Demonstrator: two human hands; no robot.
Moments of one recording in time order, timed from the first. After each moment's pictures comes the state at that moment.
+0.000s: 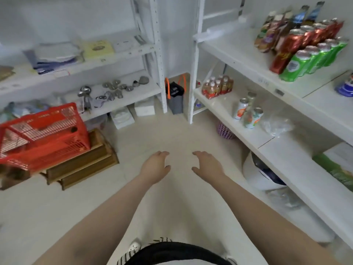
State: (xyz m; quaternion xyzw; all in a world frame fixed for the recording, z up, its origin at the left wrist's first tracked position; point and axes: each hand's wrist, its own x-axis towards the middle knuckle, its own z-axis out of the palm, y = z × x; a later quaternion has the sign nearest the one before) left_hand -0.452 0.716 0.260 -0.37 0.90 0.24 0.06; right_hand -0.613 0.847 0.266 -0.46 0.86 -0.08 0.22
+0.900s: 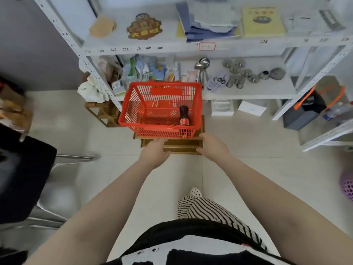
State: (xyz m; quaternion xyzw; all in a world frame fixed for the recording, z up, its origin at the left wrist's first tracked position) left_hand -0.085 0.332 0.231 -0.64 0.72 0.26 0.02; right_hand -0.307 0.337 0.220 -0.65 0.69 -0.03 0.31
